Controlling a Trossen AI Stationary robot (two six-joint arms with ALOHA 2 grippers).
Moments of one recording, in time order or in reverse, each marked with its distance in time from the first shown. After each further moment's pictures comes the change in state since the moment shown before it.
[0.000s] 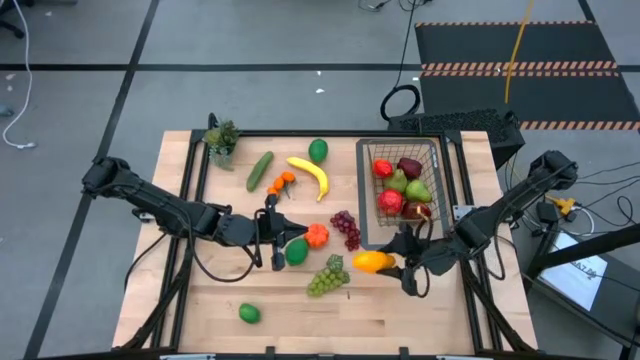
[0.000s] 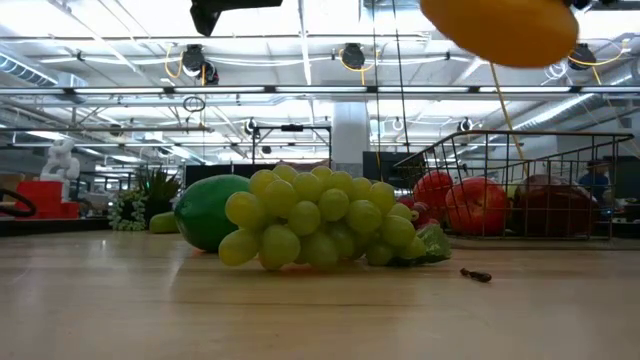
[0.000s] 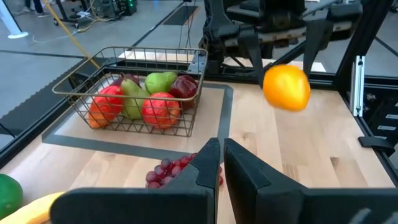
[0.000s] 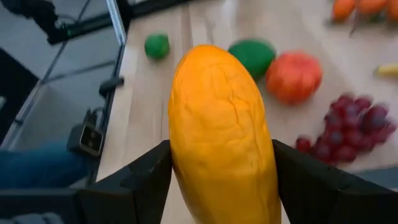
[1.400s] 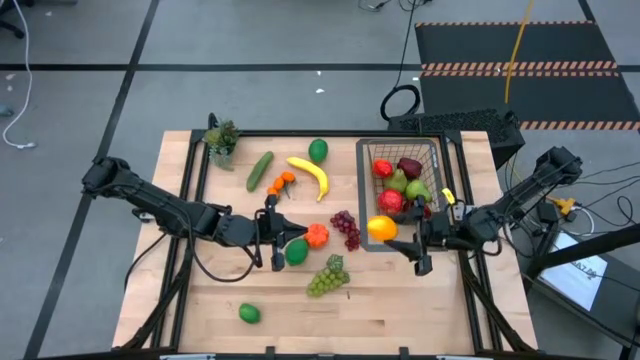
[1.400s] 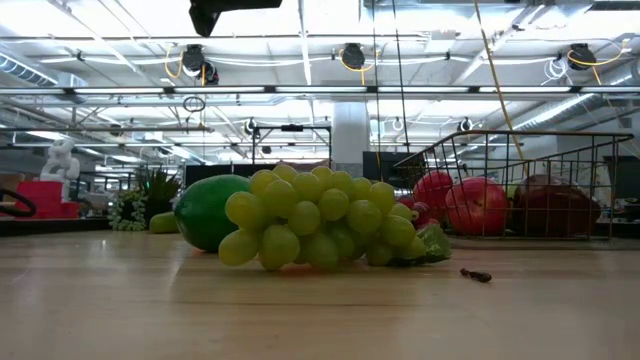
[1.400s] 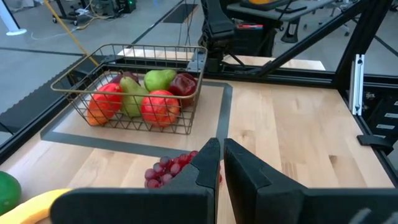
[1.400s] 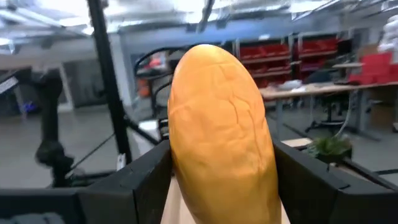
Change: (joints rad) left arm -0.003 0.000 0.000 -0.009 0.001 -0.010; right arm -0.002 -0.205 -0.240 0.865 0.235 -0.601
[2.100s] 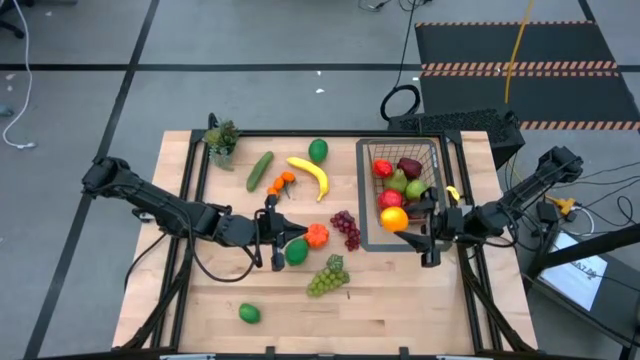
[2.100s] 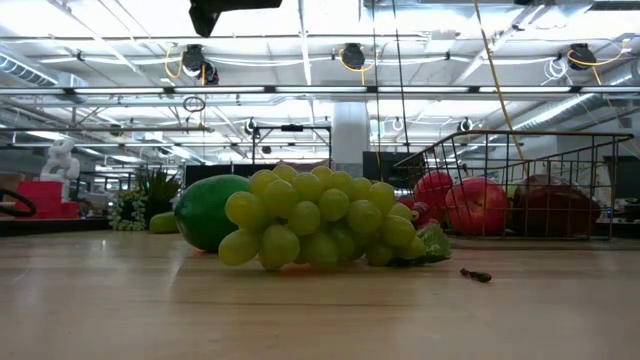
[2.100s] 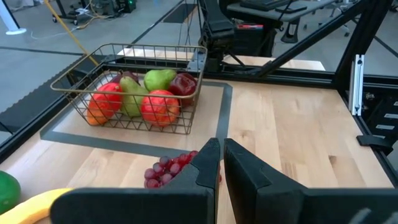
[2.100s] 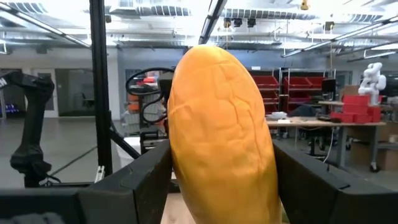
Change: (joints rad) left arm 0.001 0.000 0.000 0.000 0.000 -0.003; right arm -0.005 -0.115 -0.100 0.111 -0.001 -0.202
